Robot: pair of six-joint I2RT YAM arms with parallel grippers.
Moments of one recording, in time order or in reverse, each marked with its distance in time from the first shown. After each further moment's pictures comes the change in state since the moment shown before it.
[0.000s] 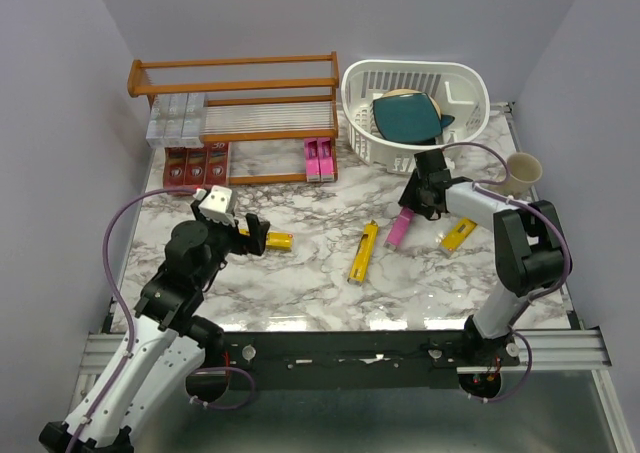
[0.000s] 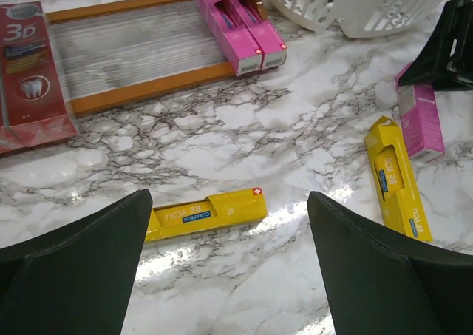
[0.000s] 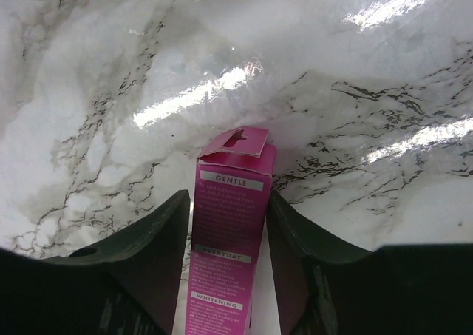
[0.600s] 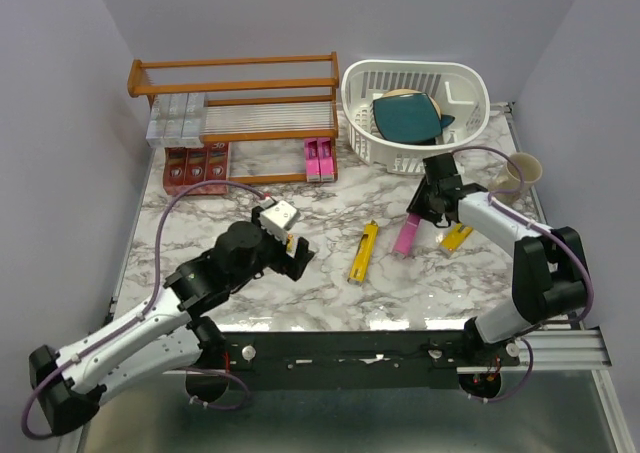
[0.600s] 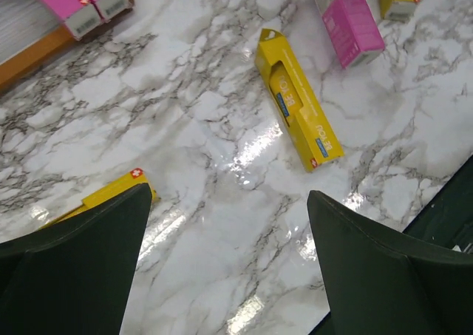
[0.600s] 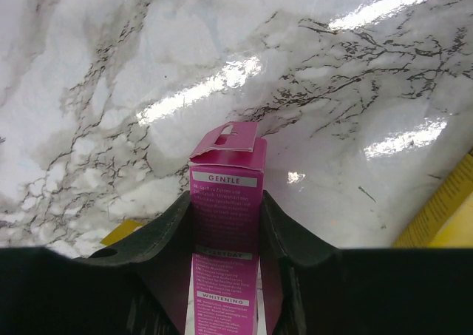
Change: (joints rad) left arm -0.389 0.204 0.035 0.027 -0.028 0.006; right arm 0.000 -0.173 -0.072 -0.101 -0.001 0.018
